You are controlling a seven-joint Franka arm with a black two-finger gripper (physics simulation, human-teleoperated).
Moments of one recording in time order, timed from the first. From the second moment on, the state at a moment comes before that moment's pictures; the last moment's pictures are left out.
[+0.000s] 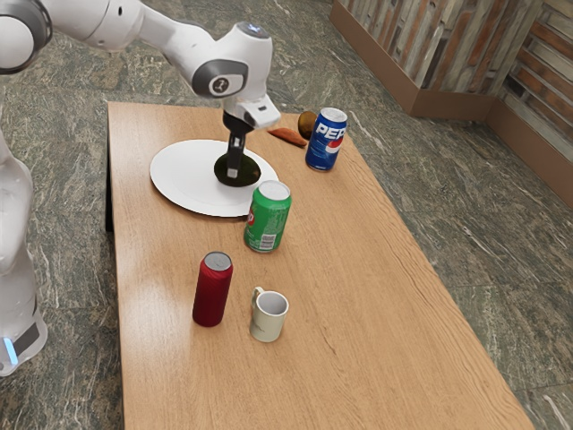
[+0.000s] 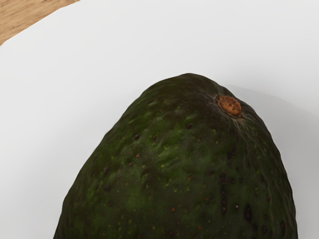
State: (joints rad) arm -0.05 -0.19 0.44 -2.24 0.16 2.16 0.58
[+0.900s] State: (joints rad) arm -0.05 -0.17 0.44 -2.26 0.16 2.20 0.57
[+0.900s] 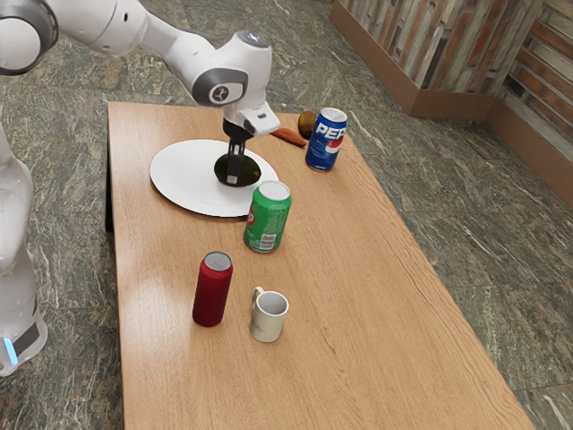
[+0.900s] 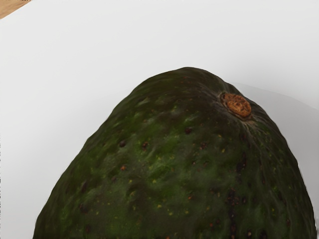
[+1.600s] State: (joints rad) arm -0.07 0.11 0.24 -1.60 0.12 2.05 0.55
